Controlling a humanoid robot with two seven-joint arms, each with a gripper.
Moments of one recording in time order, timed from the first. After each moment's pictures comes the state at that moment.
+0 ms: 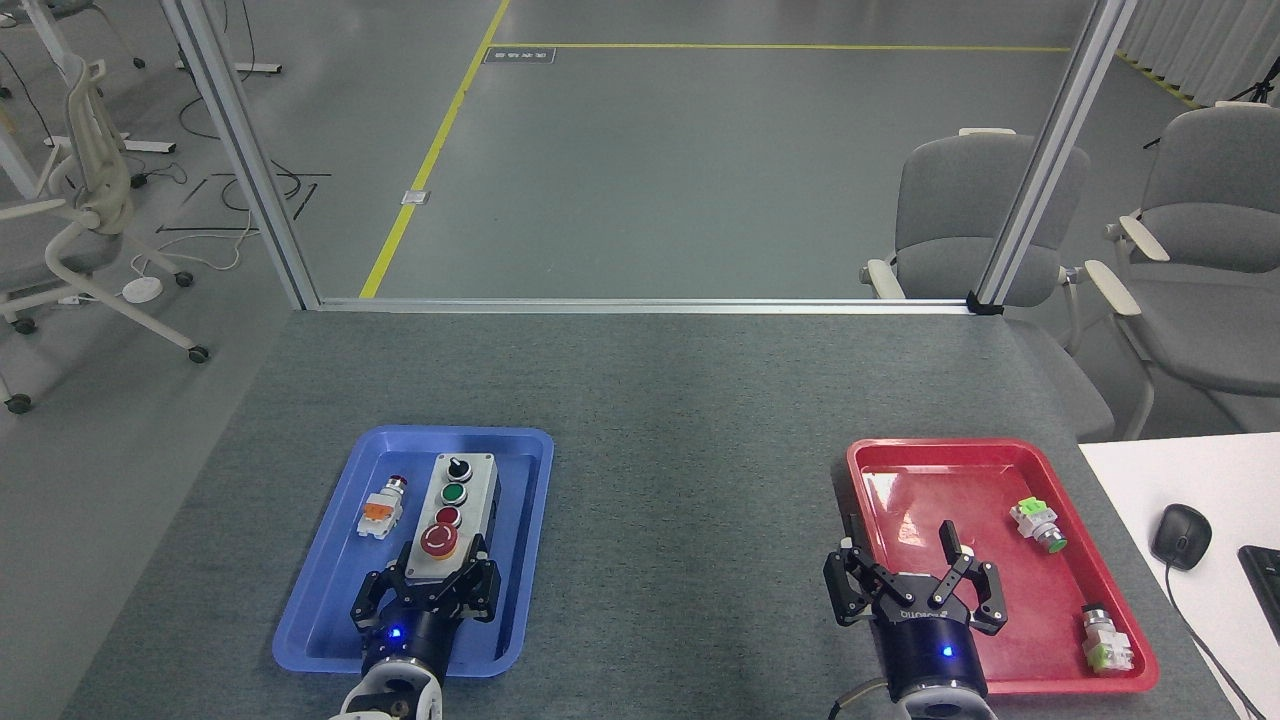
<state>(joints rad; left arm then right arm) -0.24 -0.01 -0.04 -1.02 -1.38 0.03 0.15 -0.01 0.05 0.00 -1.51 1.50 0.05 -0.04</state>
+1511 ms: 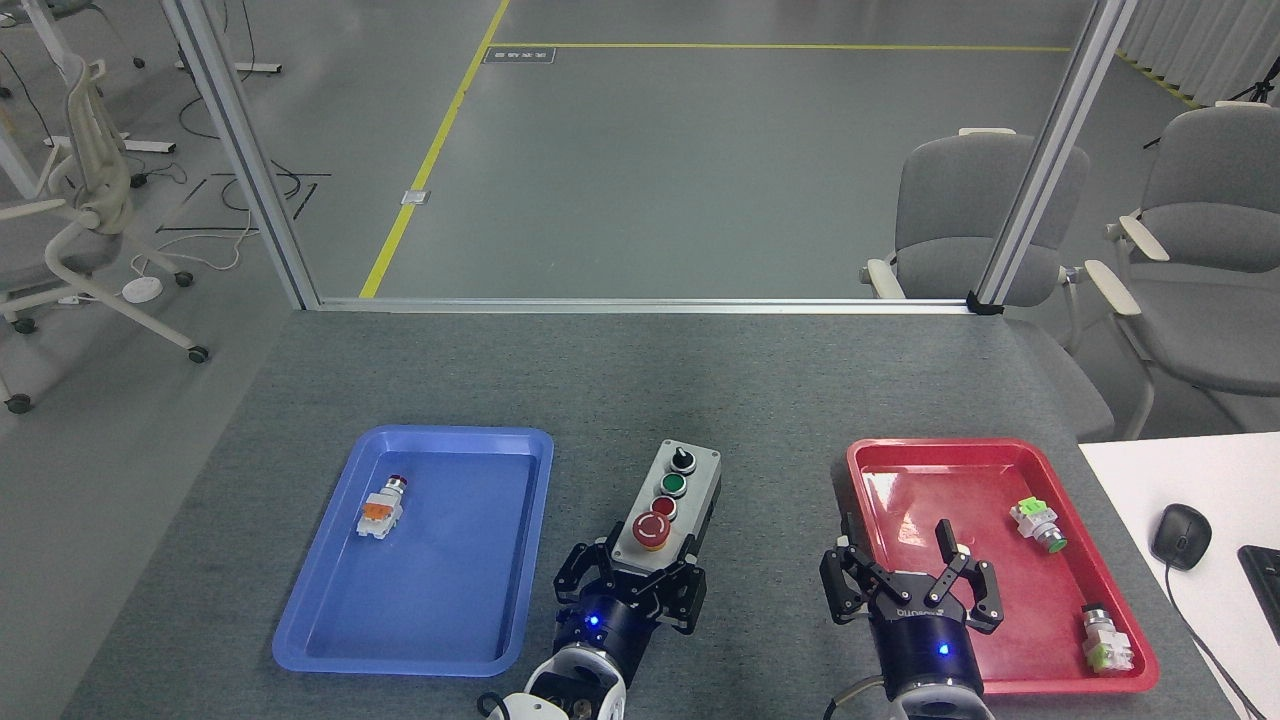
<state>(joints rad) -0.31 -0.14 -0.52 -1.07 -1.26 0.14 0.09 -0.01 0.06 0.00 -1.52 1.50 0.05 -0.04</state>
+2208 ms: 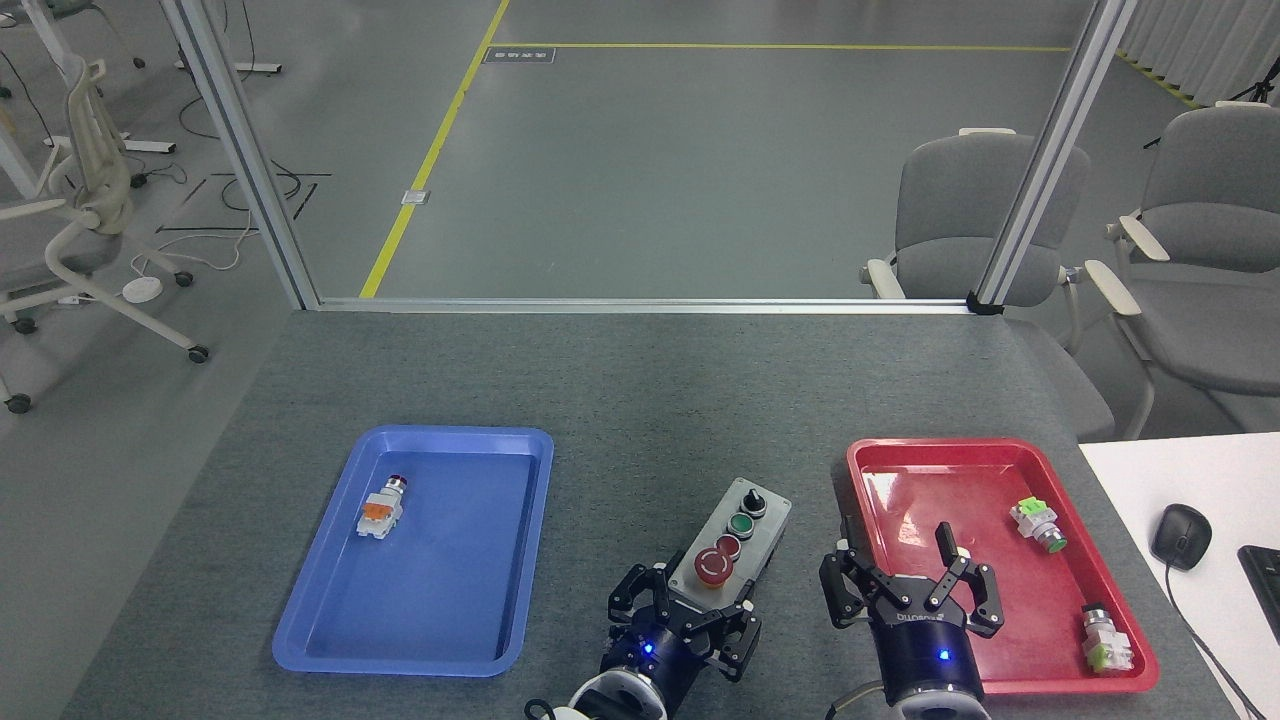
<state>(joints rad) -0.36 -0.14 -0.71 -1.00 -1.26 0.14 0.09 0.00 0.06 0.00 -1.53 1.50 0.05 -0.05</state>
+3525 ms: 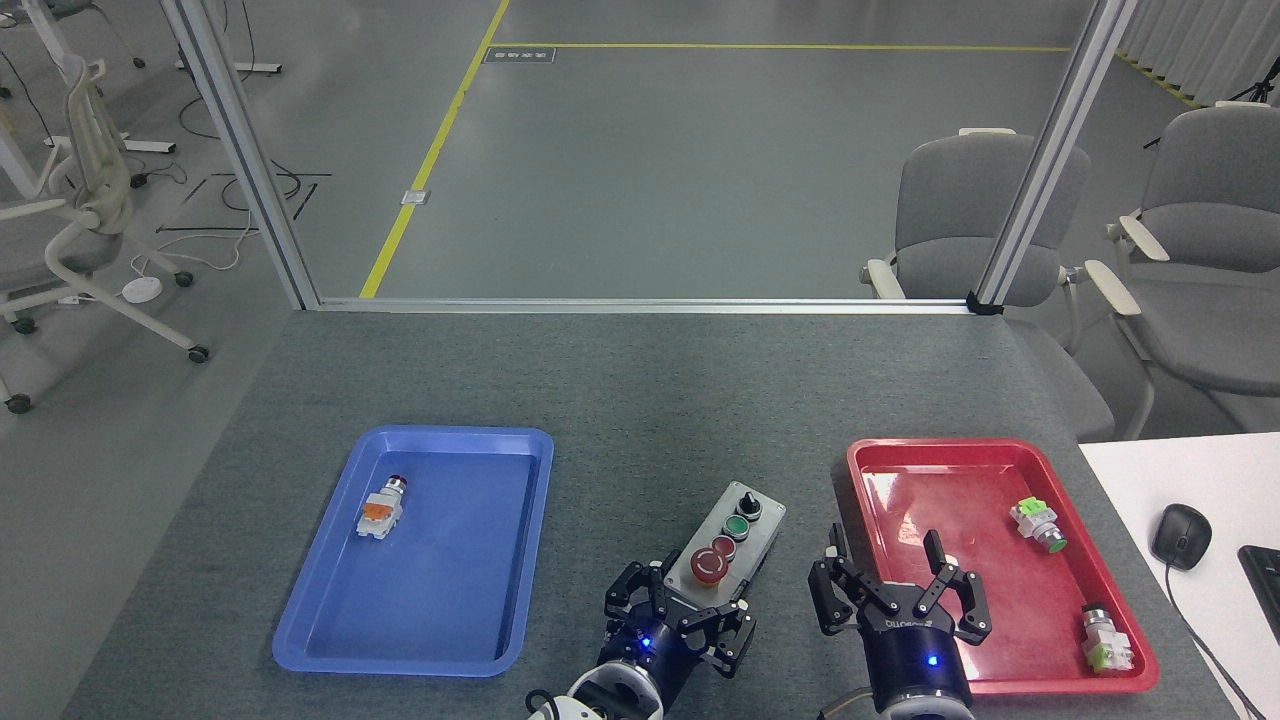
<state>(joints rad) -0.39 -0.14 -0.72 -0.94 -1.25 0.14 0.09 0.02 0.09 0.01 -1.54 1.51 0.05 -0.04</state>
